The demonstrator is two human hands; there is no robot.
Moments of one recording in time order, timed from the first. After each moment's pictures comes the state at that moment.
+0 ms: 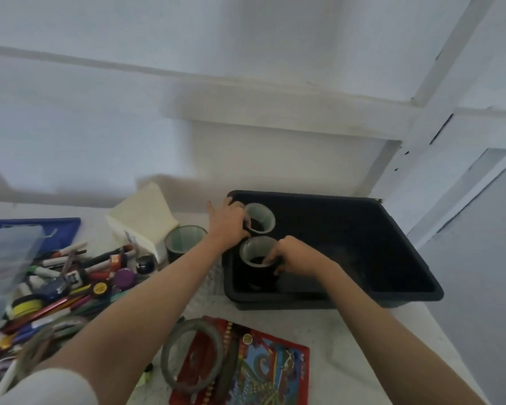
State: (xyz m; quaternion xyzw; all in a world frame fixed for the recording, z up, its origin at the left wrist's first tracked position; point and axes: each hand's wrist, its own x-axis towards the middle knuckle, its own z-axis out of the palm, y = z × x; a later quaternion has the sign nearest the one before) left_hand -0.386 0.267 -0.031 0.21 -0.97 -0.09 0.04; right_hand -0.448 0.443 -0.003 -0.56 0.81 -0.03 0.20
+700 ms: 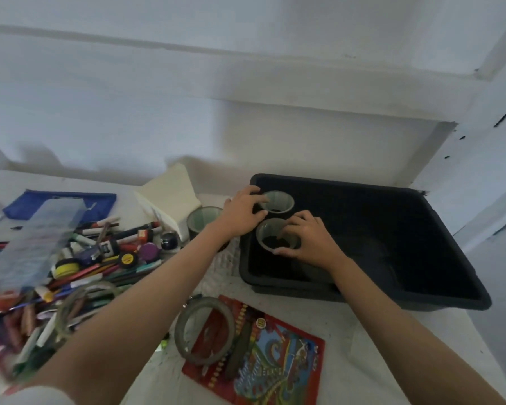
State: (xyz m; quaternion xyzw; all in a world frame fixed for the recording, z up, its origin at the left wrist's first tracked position) left_hand -0.361 0.268 -0.033 0.21 -0.94 -0.26 0.11; right_hand -0.466 0.441 -0.042 -0.60 0.79 -0.12 0.01
